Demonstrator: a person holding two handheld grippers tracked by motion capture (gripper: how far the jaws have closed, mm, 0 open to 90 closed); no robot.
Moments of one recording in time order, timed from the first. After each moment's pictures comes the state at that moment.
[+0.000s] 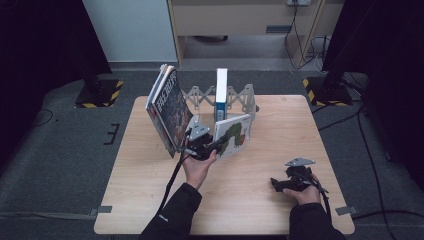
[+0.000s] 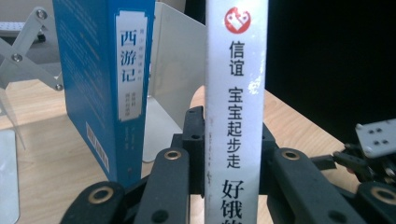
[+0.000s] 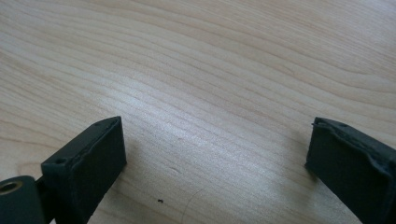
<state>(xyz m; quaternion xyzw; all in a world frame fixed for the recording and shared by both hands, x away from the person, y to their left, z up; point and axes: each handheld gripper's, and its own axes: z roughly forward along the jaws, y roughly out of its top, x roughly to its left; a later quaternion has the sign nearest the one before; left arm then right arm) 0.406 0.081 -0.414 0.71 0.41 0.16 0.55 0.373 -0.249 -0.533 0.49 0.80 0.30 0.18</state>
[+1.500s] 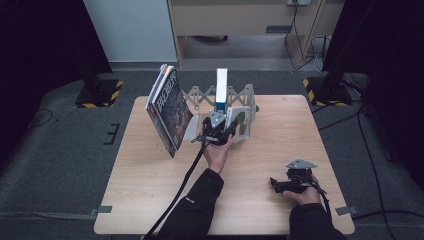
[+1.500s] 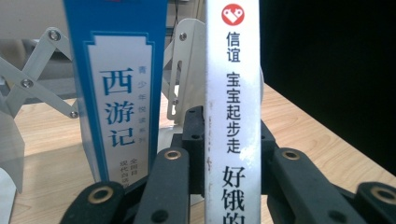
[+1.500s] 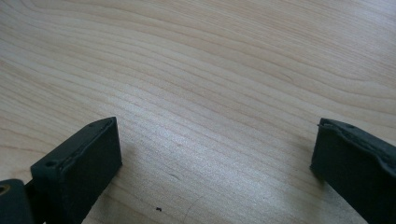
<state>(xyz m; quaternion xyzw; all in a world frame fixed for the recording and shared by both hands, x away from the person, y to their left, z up) 0.456 0.032 -0.433 0.68 0.45 0.23 0.53 0.370 -0.250 -0.539 0.48 0.79 0.33 0.20</state>
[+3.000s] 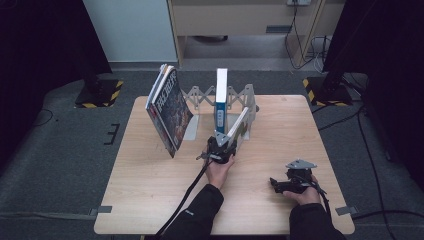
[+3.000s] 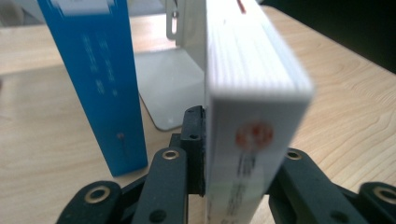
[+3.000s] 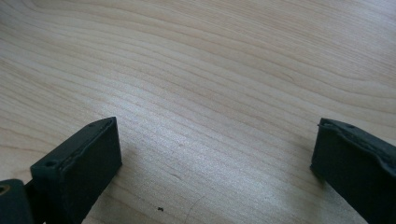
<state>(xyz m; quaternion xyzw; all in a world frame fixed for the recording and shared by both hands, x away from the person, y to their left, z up) 0.435 0.027 -0.502 0.72 0.46 0.22 0.47 0.369 -0.249 -0.539 0.48 0.79 0.33 0.20</state>
